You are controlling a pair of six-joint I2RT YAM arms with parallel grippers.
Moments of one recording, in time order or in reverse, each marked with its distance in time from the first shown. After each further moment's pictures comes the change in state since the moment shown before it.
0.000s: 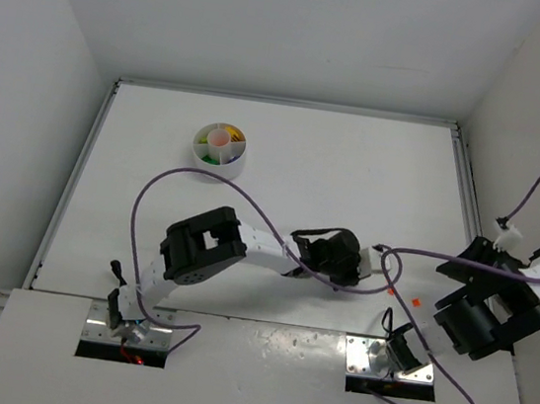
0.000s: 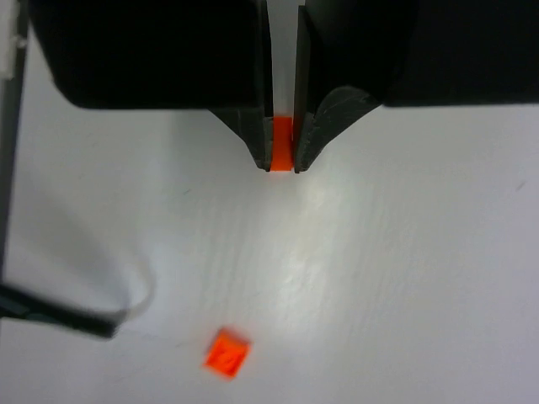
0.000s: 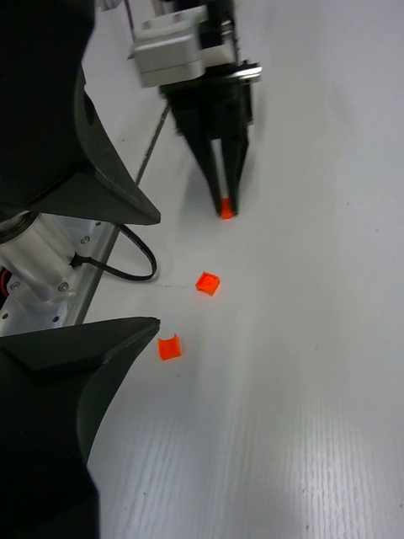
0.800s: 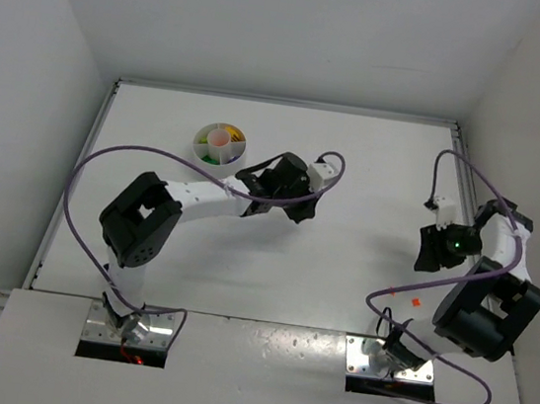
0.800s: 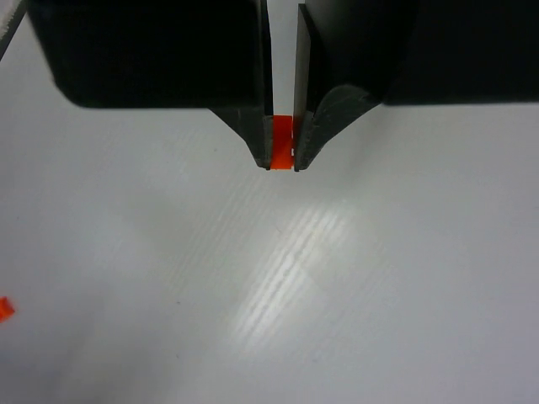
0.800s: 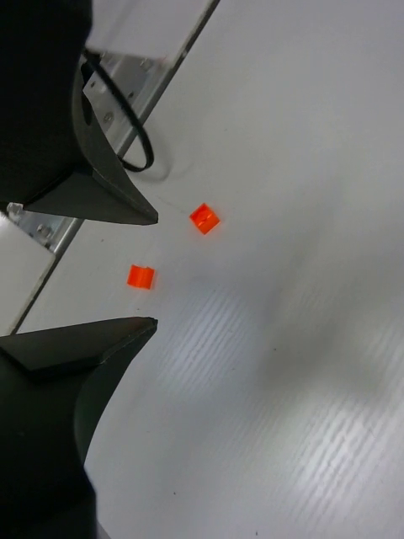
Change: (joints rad) left arm 0.367 -0.335 -0.135 -0.256 0.040 -0.137; right arm 0.481 -0.009 -0.034 0.240 0.291 0.003
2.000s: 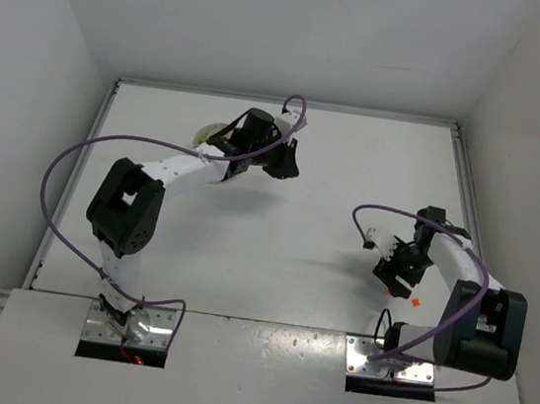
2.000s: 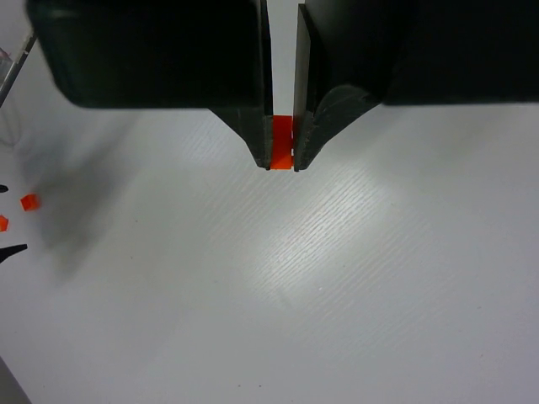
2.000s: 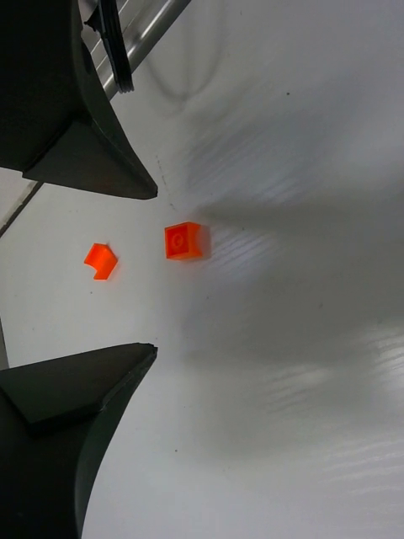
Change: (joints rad) left arm 0.276 -0.014 0.125 -0.034 0.152 -0.146; right arm 0.423 -0.148 -0.367 0.253 0.300 -0.277
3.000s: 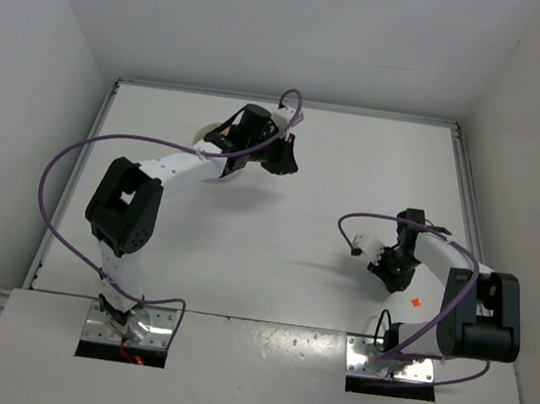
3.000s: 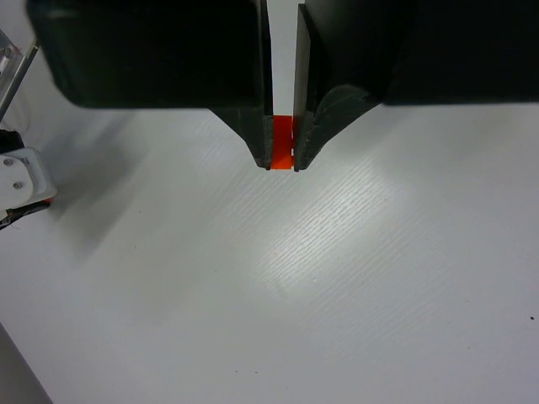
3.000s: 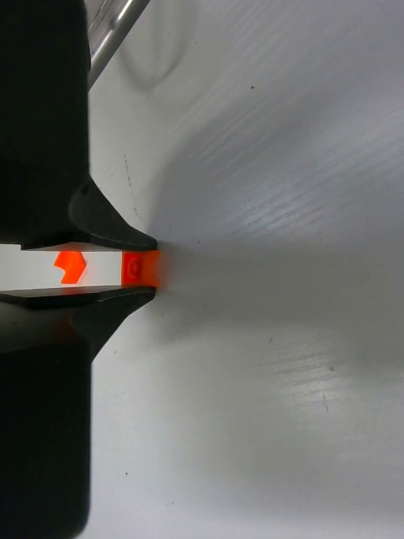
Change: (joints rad) left arm 0.019 0.000 0.016 0.000 0.017 -0.023; right arm 0.133 0.076 -0.051 0.095 0.080 0.061
